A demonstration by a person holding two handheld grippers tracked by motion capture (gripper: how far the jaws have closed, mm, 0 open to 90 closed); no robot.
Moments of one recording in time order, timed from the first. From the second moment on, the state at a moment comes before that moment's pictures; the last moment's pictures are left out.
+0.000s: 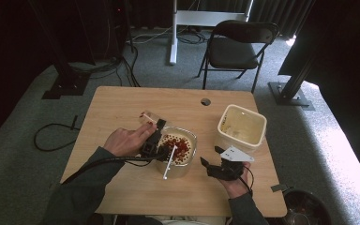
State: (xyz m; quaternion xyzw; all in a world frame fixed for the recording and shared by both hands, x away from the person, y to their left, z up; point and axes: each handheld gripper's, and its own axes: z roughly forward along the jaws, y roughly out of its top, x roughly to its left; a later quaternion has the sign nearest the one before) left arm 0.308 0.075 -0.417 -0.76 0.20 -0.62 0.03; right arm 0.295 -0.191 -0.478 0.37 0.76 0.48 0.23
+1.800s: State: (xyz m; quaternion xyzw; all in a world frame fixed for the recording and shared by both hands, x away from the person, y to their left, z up) left arm 0.340 0.067 -0.352 -0.82 -0.17 -0.13 -0.53; right arm 0.309 -0.173 -0.405 0.33 0.72 0.53 0.30
